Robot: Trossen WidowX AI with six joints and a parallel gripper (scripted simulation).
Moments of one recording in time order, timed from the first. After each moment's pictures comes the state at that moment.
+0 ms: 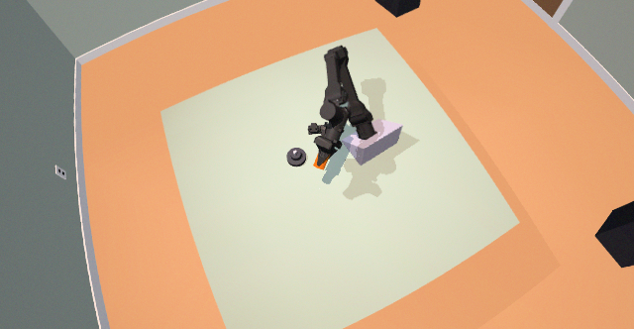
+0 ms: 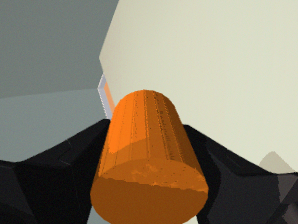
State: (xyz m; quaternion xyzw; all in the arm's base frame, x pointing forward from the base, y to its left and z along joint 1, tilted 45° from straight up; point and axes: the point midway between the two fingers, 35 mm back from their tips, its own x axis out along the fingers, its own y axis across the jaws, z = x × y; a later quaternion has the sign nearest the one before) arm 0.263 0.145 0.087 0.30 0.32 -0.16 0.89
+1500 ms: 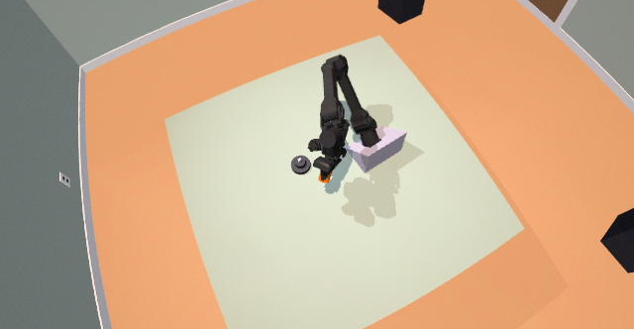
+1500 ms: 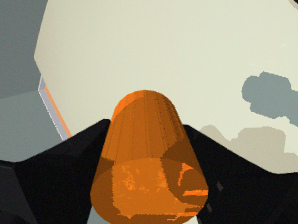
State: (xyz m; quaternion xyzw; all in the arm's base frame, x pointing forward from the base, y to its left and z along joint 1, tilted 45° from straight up) arm 0.270 0.127 0.062 0.24 0.37 -0.30 0.84
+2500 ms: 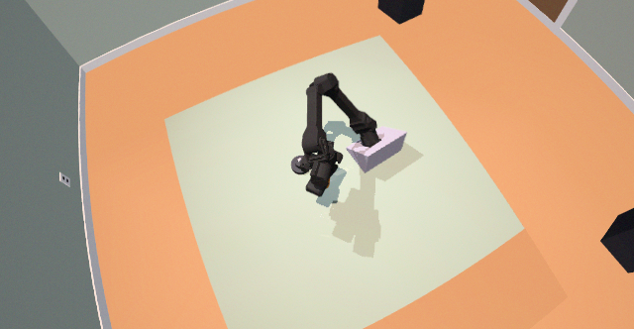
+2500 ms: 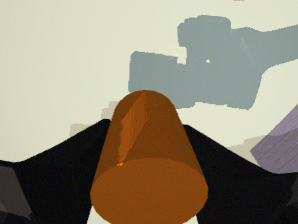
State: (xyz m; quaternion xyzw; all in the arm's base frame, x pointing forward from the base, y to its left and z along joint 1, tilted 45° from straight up) arm 0.286 0.099 0.025 0.13 0.42 -0.53 0.73
